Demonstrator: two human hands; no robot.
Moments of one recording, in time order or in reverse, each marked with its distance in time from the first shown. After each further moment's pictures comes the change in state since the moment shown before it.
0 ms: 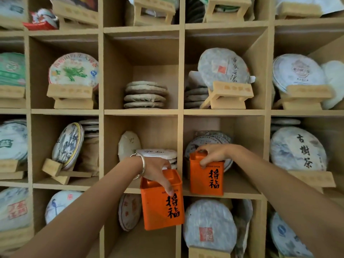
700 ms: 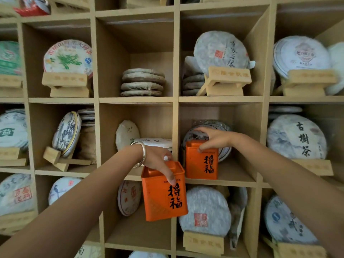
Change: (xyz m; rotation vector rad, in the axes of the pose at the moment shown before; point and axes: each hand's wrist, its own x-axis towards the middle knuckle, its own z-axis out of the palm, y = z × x) left_hand 0.055 -0.007 0.021 0.034 -0.064 0.057; right_hand -0.004 0.022 0.001 0.140 0.144 -0.197
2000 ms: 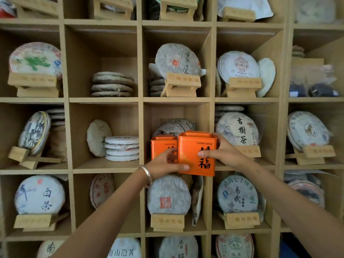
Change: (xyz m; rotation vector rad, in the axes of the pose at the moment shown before) left_hand 0.016 0.087 0.101 -0.832 0.220 0.496; right_hand -0.187 0.050 0.028 0.589 0.428 0.031
